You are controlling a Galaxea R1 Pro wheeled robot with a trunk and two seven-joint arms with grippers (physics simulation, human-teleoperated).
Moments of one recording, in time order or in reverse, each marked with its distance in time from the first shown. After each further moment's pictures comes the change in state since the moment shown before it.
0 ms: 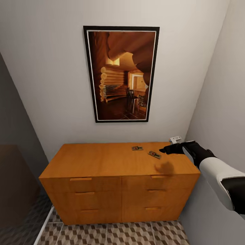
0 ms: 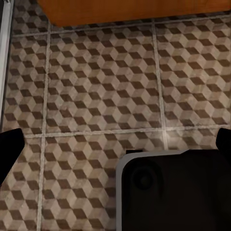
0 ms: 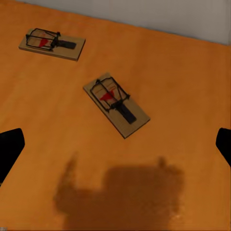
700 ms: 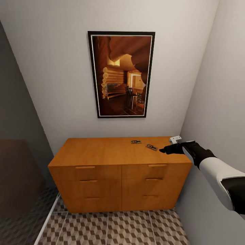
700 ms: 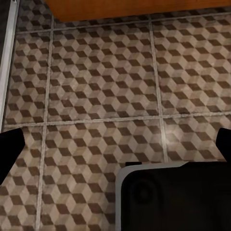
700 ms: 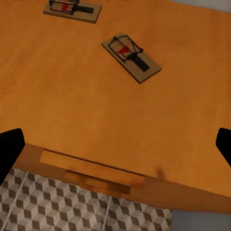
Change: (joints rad) left arm 0.000 0.000 -0.003 0.001 -0.001 -0.056 0.001; right arm 0.000 0.000 0.000 0.000 0.000 0.000 0.000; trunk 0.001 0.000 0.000
